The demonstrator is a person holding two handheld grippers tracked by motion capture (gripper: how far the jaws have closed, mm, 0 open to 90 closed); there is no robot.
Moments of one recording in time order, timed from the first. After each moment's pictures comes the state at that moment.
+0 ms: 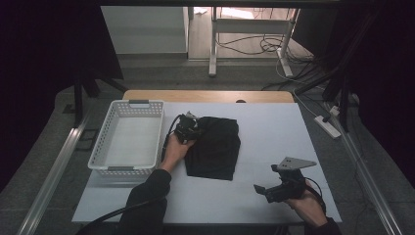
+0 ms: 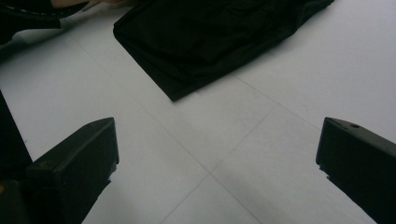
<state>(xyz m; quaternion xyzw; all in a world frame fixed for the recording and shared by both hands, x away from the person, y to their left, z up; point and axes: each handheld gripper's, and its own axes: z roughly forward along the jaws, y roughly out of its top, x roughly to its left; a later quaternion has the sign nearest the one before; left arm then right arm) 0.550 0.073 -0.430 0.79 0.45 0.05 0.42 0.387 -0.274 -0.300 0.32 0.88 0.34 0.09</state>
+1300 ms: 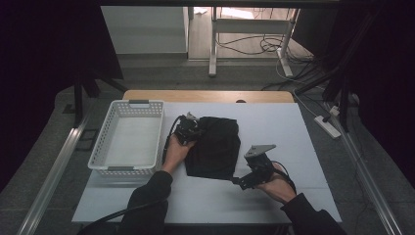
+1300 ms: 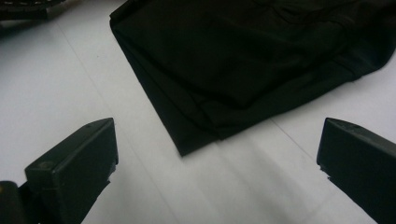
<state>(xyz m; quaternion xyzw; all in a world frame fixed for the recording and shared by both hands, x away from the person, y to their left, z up) 0.546 0.071 -0.430 0.79 0.44 0.07 0.41 0.433 -0.205 -0.336 0.27 0.92 0.29 0.05</state>
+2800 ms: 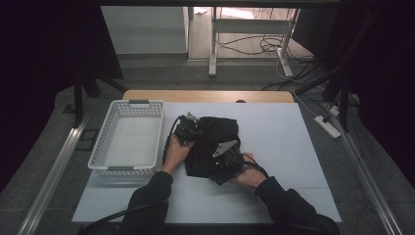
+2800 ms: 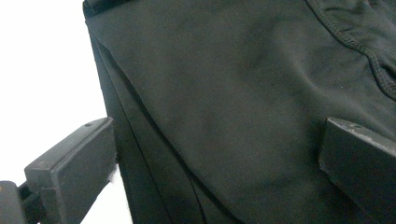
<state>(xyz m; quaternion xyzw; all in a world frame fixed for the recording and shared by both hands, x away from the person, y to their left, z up) 0.545 0.071 -0.430 0.79 0.45 0.07 0.41 0.460 -0.132 -0.384 0.16 0.96 0.23 0.07</state>
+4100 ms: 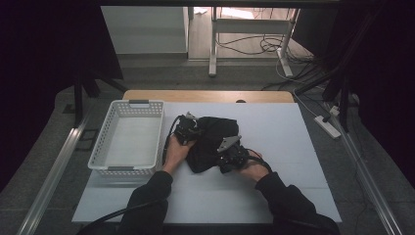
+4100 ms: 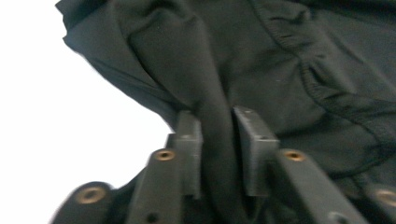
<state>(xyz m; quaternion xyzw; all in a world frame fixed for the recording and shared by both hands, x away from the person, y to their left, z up) 0.546 0.072 -0.430 0.79 0.46 0.07 0.41 0.476 -0.142 -0.370 0.15 0.96 0.22 0.10</state>
